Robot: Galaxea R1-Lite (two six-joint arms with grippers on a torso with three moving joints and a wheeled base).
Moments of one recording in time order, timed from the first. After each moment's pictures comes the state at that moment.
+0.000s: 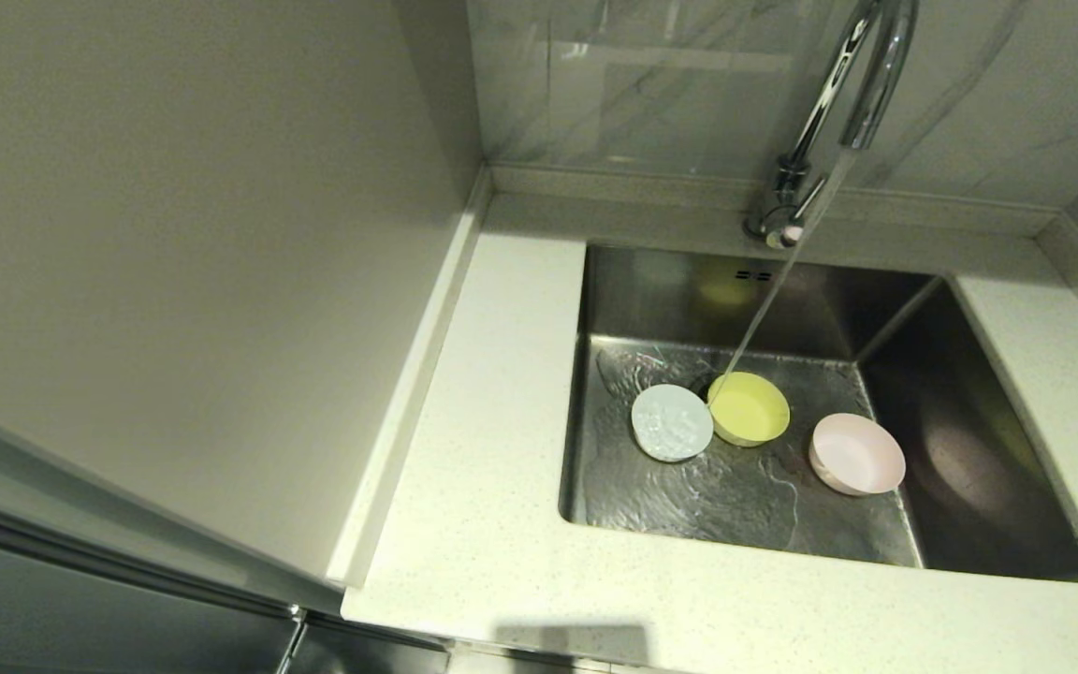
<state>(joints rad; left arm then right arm) 0.00 0.00 0.00 0.00 0.02 -0.02 0.00 0.00 0.00 0.00 0.00 0.00</state>
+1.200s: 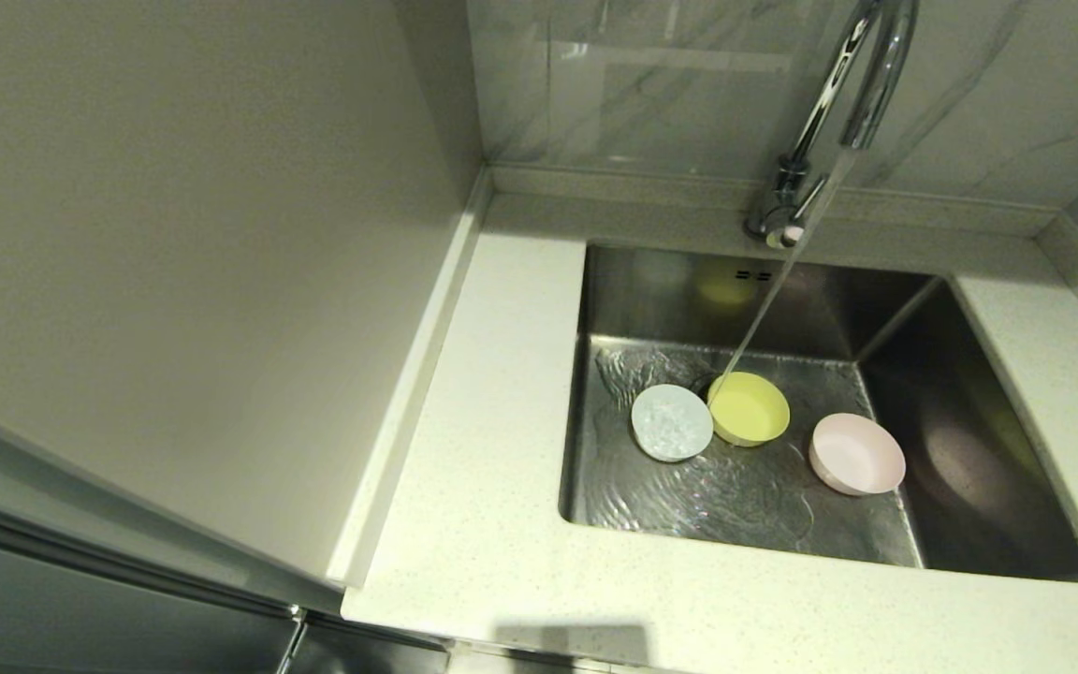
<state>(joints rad) 0.00 0.00 0.00 0.00 0.02 -0.02 0.00 0.00 0.00 0.00 0.00 0.00</state>
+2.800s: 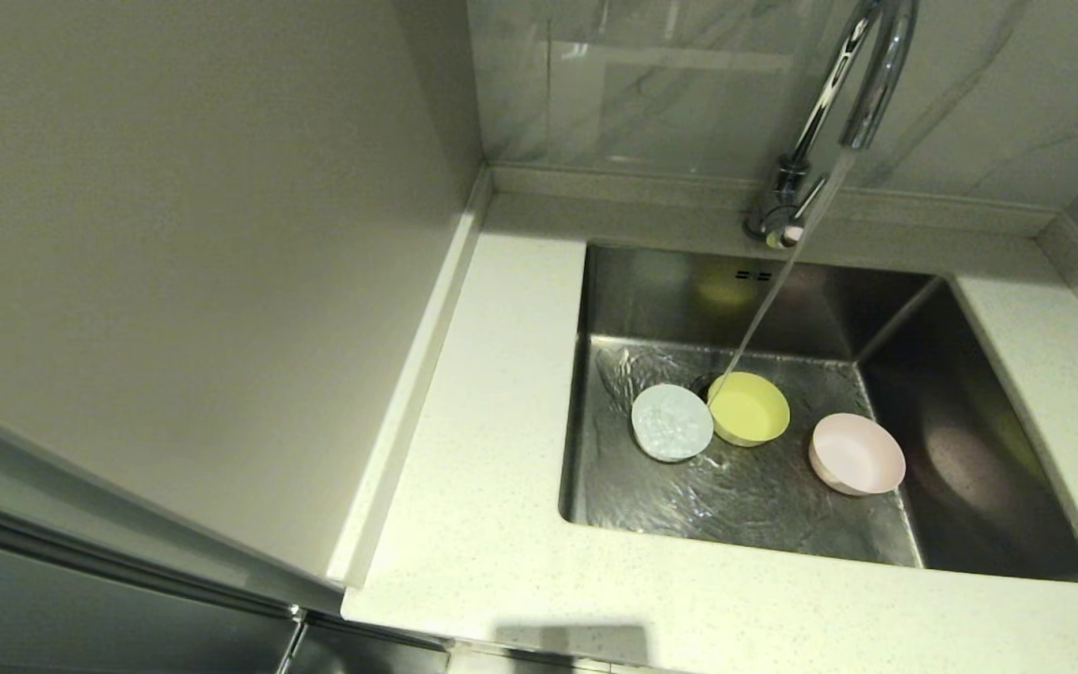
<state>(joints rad) 0.00 0.00 0.00 0.00 0.02 -0.02 0.00 0.00 0.00 0.00 0.00 0.00</state>
